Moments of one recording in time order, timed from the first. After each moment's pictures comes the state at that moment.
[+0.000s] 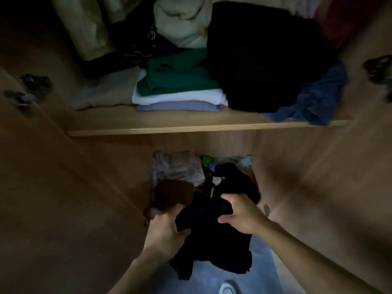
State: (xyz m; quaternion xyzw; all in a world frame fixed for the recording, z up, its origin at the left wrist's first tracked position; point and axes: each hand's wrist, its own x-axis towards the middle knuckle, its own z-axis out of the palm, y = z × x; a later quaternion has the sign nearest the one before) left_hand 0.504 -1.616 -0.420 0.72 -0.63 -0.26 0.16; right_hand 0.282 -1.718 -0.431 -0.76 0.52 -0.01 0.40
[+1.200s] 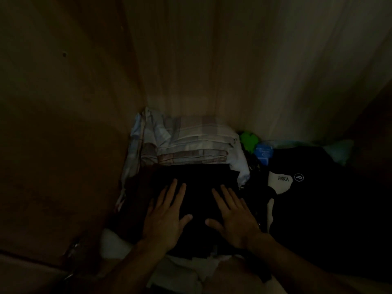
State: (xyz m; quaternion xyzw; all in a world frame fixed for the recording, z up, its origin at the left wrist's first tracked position) left_hand 0.684 -1.920 -1.092 0.77 -0.62 -0.14 0.04; right_hand 0.485 -1.998 -1.104 -0.86 0.47 0.06 0.20
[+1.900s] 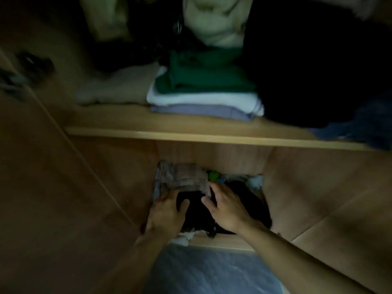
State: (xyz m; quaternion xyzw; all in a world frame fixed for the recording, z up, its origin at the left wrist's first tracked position) left_hand 0.559 -1.725 -0.495 0.80 -0.54 -0.21 0.17; right_hand 0.384 -1.798 -0.487 -0.83 0.48 -0.10 0.26
